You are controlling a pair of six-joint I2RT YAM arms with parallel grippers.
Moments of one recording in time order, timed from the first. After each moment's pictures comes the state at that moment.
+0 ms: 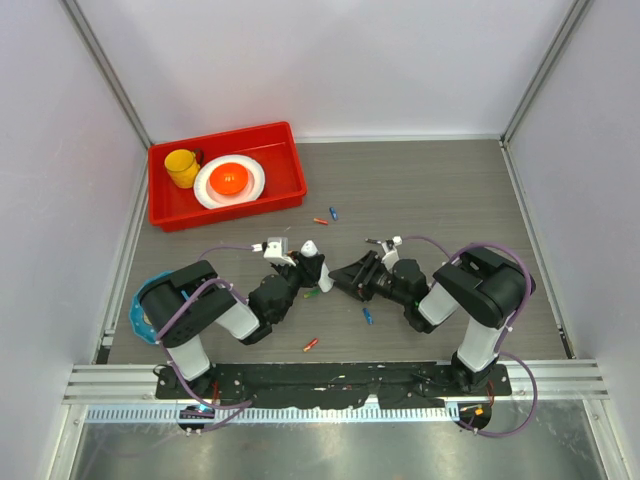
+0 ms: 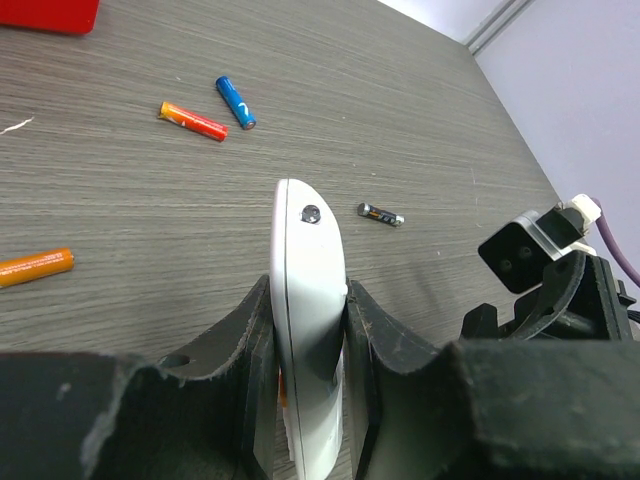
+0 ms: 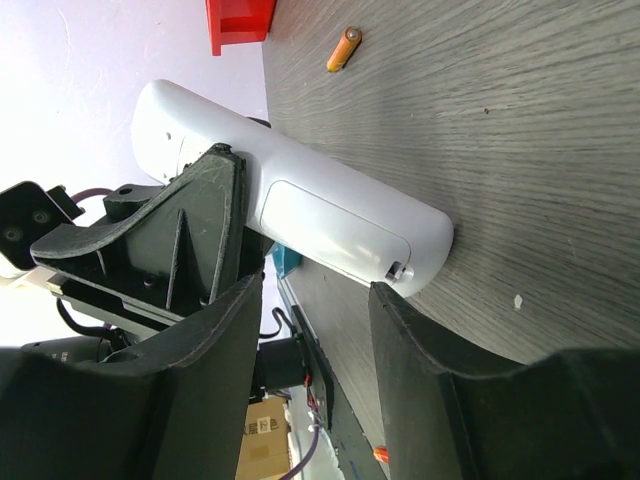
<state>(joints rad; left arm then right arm) -0.92 1.73 0.32 1.35 -0.50 -0.61 0.65 1.77 0.26 1.28 -0.32 1.38</state>
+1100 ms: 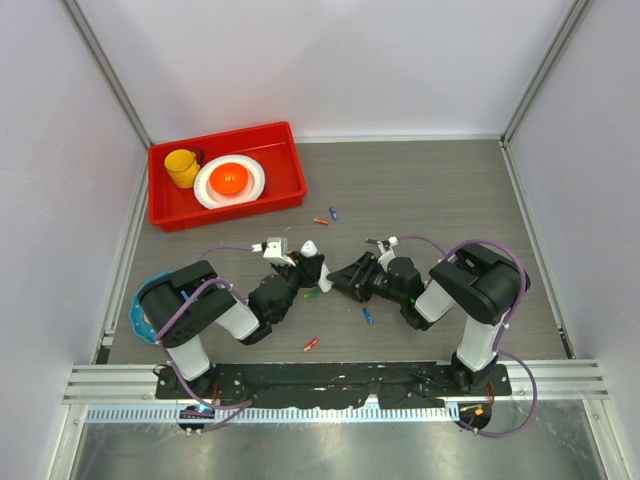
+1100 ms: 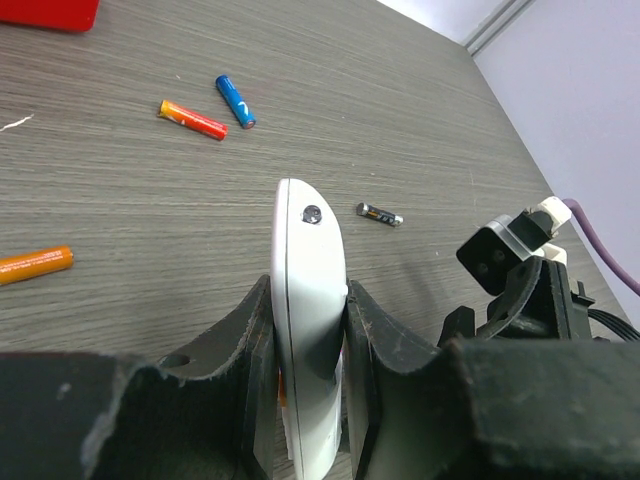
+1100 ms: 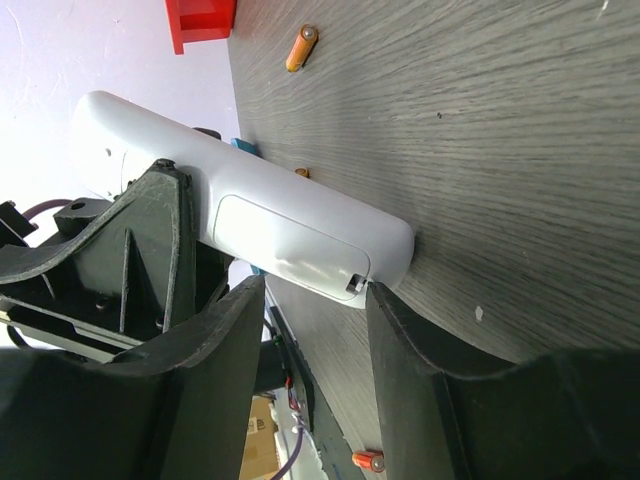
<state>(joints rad) -0.92 1.72 0.32 1.35 -0.50 -0.61 0.65 1.80 0.30 1.20 -0.32 1.35</state>
